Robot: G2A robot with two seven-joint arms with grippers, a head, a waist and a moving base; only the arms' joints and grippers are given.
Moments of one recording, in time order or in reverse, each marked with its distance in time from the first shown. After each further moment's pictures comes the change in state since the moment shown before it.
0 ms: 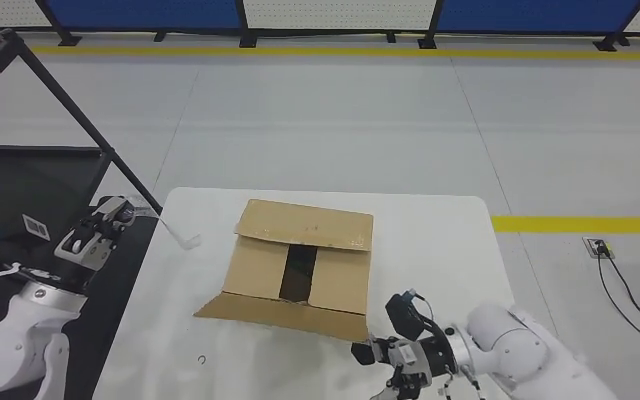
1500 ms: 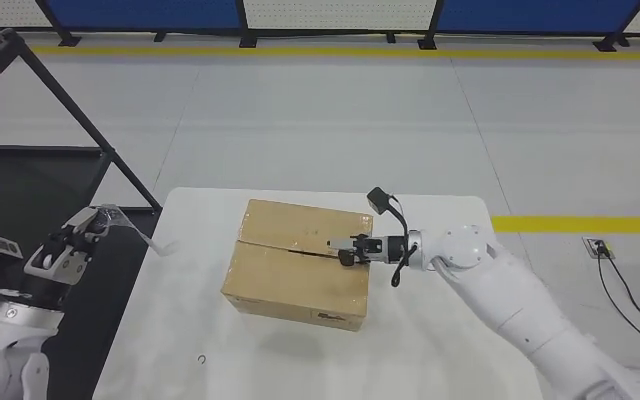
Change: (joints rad) left arm 0.092 -0.004 -0.088 -0.025 -0.054 -0.028 0.023; right arm 0.569 -0.311 -0.352 0.756 0.319 0.476 -0.035
